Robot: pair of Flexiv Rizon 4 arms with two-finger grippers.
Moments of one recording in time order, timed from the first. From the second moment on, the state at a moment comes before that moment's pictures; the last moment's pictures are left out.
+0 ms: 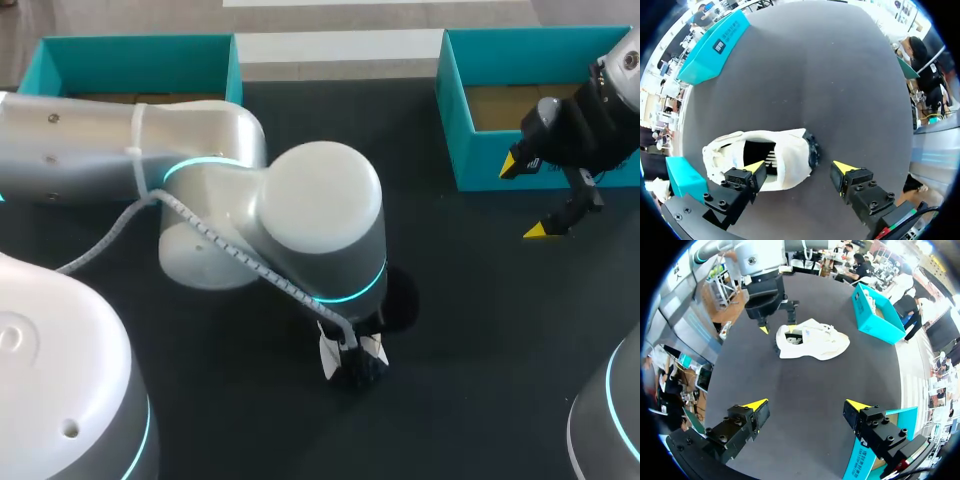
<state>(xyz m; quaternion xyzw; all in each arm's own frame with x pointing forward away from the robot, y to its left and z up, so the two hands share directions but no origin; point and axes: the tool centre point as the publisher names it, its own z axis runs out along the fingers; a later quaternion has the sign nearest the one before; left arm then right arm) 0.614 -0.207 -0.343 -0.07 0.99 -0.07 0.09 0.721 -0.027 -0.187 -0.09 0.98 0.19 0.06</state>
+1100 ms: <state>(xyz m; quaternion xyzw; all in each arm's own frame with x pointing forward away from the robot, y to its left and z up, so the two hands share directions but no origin) 0.604 -0.214 -0.397 -0.11 0.99 -0.07 0.02 0.721 -0.027 -0.187 -0.09 0.98 0.19 0.06</state>
